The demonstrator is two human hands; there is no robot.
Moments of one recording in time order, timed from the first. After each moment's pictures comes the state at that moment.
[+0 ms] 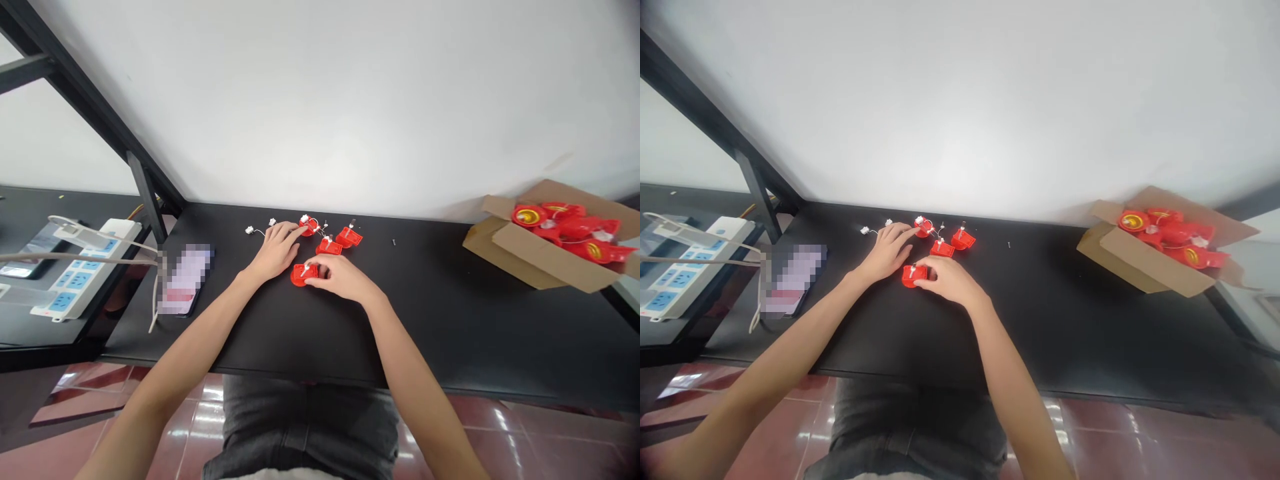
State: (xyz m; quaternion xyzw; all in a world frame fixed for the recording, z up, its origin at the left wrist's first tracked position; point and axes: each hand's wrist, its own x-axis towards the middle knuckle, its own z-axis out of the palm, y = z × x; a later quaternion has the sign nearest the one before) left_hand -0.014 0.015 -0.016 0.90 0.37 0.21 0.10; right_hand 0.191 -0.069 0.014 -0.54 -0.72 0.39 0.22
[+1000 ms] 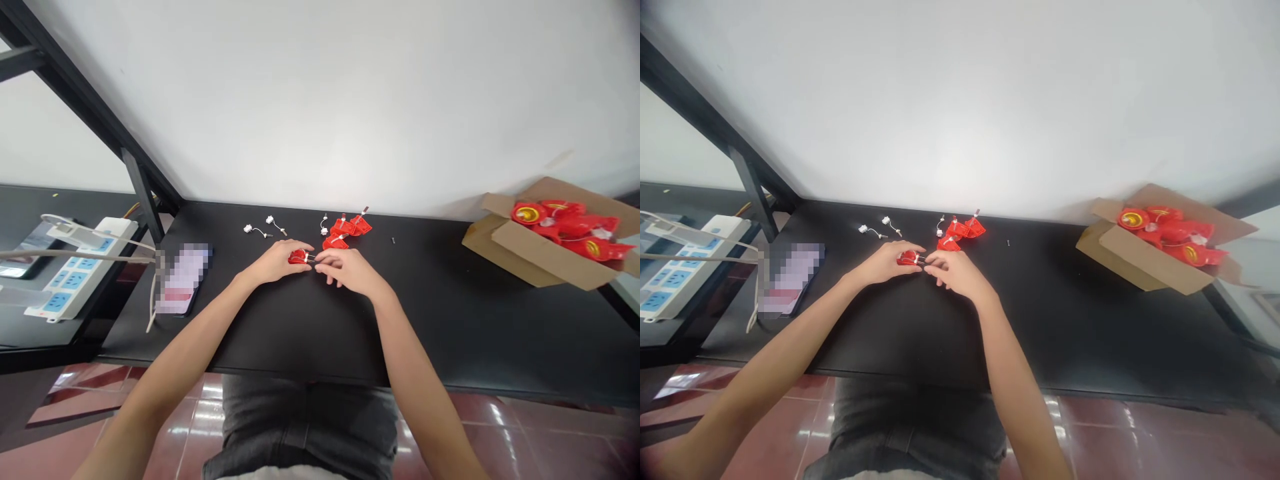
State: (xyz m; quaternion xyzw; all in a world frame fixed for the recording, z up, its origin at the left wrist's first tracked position) left_hand -0.011 0.001 0.006 0.84 0.37 0.17 0.36; right_hand 0.209 -0.070 0.023 -0.56 -0.63 0.47 0.26
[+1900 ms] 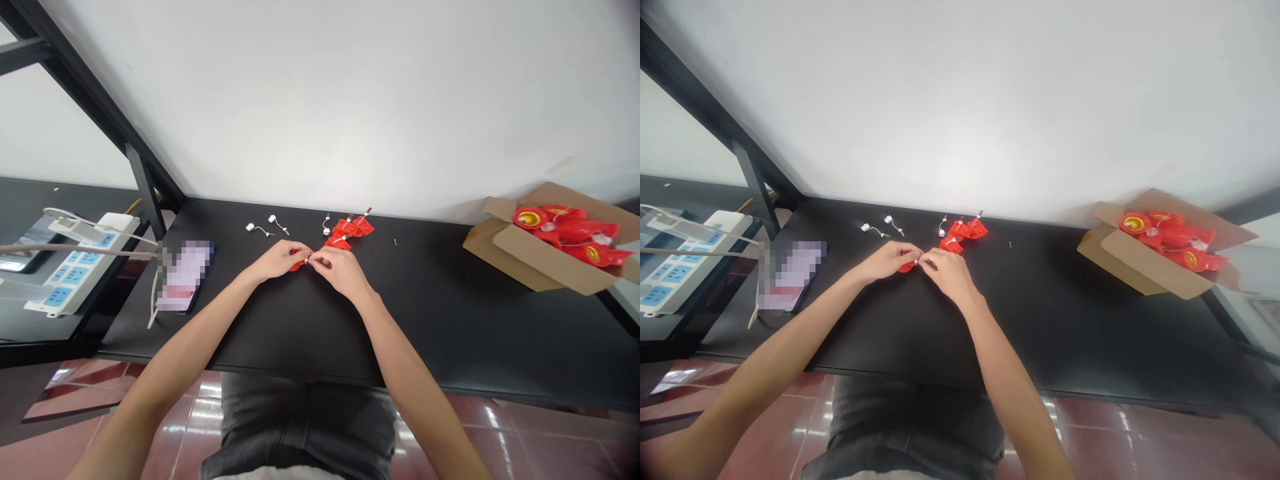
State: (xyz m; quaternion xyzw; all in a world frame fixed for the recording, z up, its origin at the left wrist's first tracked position) left_hand -0.005 -0.003 0.013 0.72 0.42 0.19 0.53; right_hand 0.186 -0.061 -0.001 -0.55 -0.75 0.22 0.29
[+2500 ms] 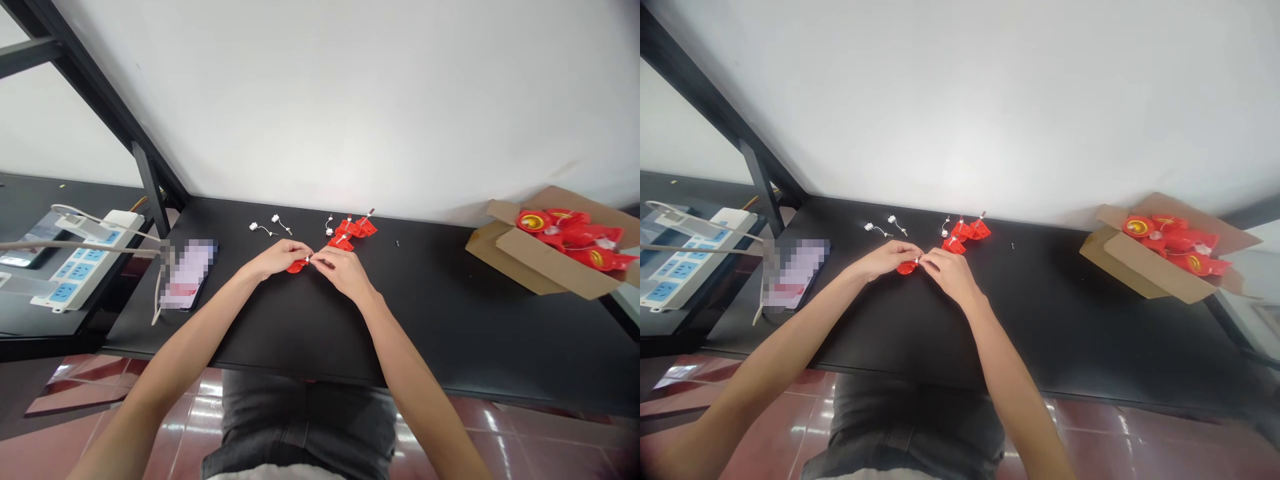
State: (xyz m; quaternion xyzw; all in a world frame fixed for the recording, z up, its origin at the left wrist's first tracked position) left_hand -0.007 -0.003 0.020 0.65 0.43 0.18 0.61; right_hand 0.186 -0.064 -0.001 -0.51 -0.77 0.21 0.32
